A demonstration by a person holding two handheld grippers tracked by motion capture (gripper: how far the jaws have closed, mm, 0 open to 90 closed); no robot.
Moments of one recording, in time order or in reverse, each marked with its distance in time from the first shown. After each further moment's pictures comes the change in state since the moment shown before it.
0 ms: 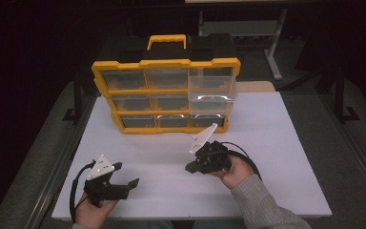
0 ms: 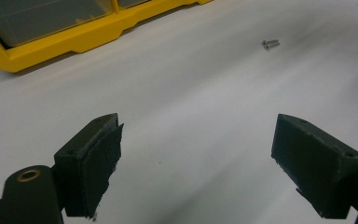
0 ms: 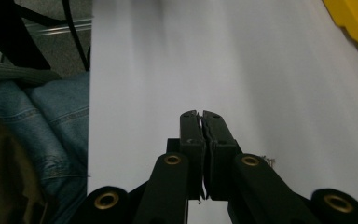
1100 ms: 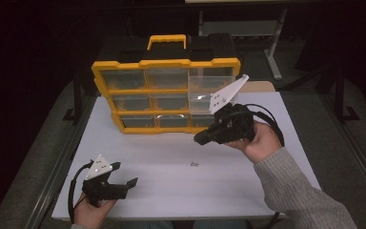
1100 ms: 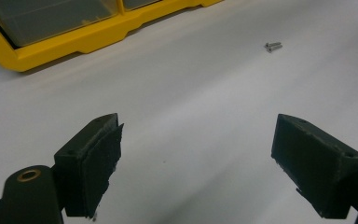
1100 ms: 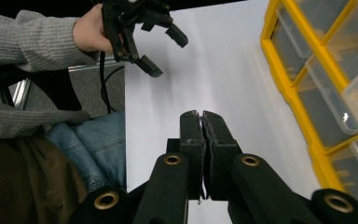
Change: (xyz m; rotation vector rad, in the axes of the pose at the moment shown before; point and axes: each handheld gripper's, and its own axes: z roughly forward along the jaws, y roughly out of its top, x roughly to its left) left arm 0.001 0.000 -0.002 -0.021 0.004 -0.030; right arm -0.005 0.053 -0.121 -0.100 0.004 0.009
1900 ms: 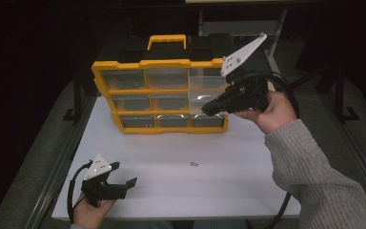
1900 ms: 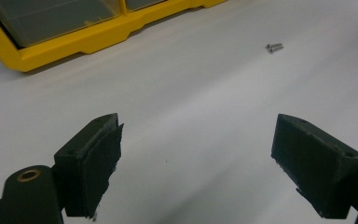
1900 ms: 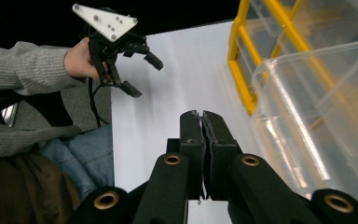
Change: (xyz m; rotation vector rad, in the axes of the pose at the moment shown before) left arm 0.001 0.000 -0.002 0.010 0.001 0.005; right arm -0.025 0.034 -0.054 -0.031 -0.052 0.020
